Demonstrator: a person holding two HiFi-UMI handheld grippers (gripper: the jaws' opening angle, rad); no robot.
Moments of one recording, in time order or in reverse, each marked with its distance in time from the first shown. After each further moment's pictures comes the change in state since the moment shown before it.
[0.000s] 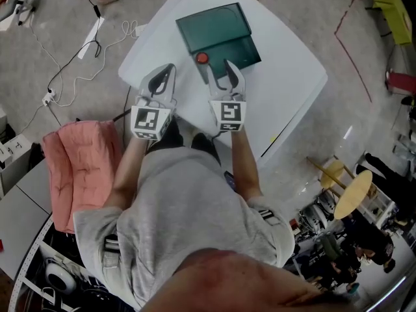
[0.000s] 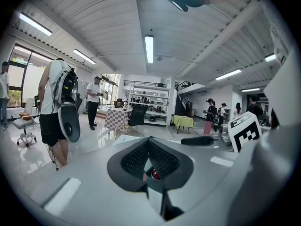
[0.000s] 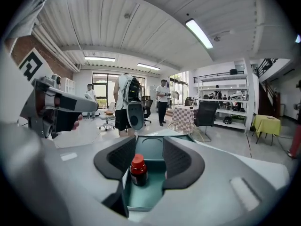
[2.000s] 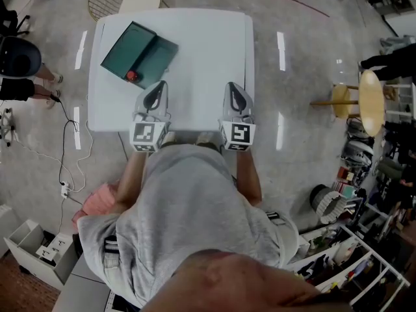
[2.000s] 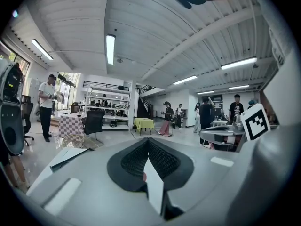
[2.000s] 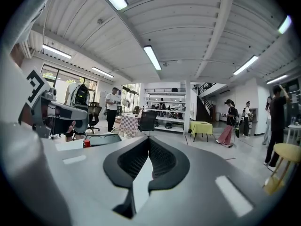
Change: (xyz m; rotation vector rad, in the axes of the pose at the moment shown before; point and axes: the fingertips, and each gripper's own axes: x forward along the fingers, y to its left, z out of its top) left arm 0.003 -0.224 0.008 0.152 -0.025 -0.474; right arm -0.307 -0.123 -0.036 0.123 -0.109 -0.667
